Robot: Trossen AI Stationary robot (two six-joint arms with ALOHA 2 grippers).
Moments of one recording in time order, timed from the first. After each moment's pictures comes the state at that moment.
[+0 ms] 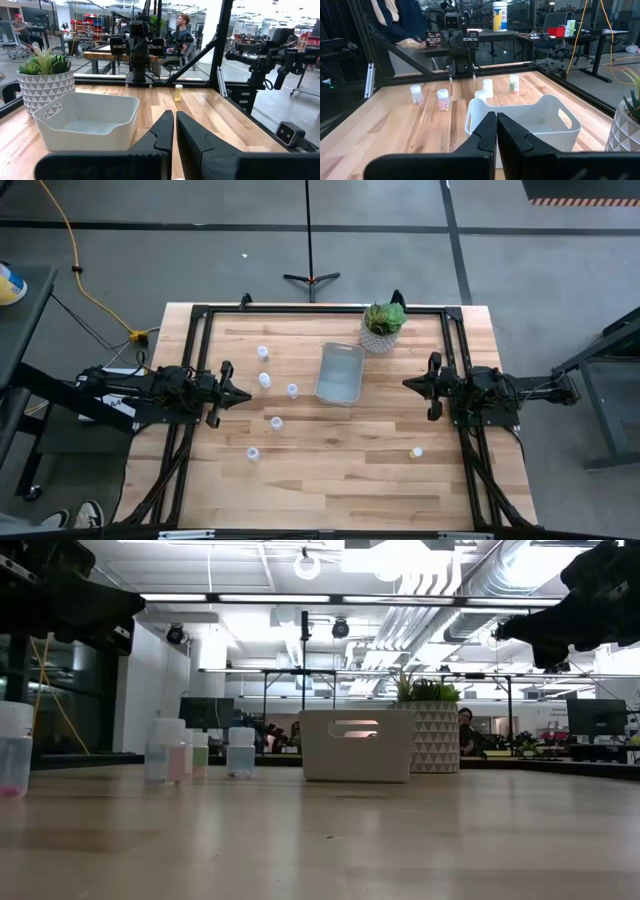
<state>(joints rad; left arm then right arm) -0.12 0.01 0.01 0.04 -0.01 -0.06 0.08 0.03 0.06 -0.07 0.20 0.09</state>
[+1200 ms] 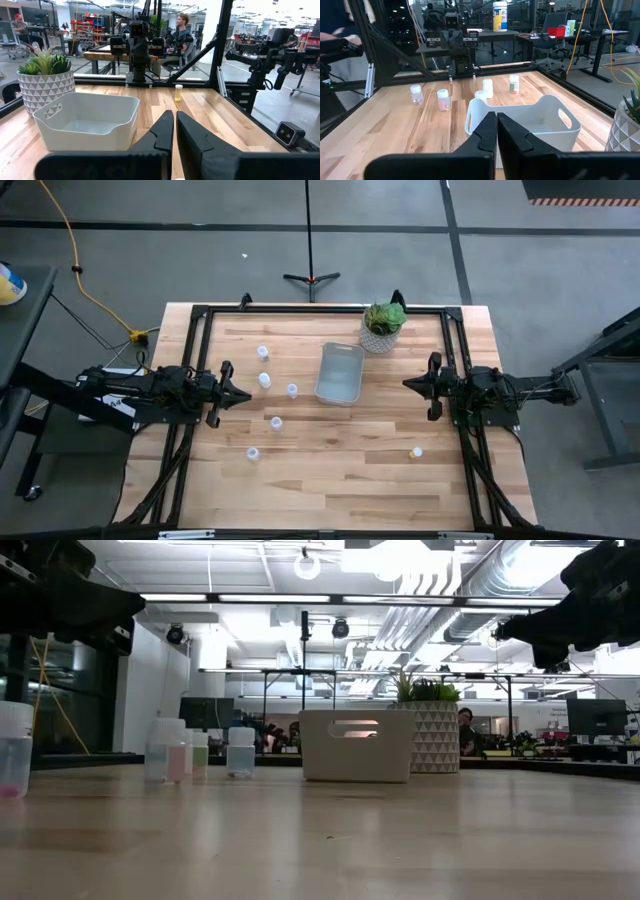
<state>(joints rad) -0.12 0.01 0.01 0.04 -0.01 -0.06 0.08 0.03 0.06 -0.07 0.20 0.09</state>
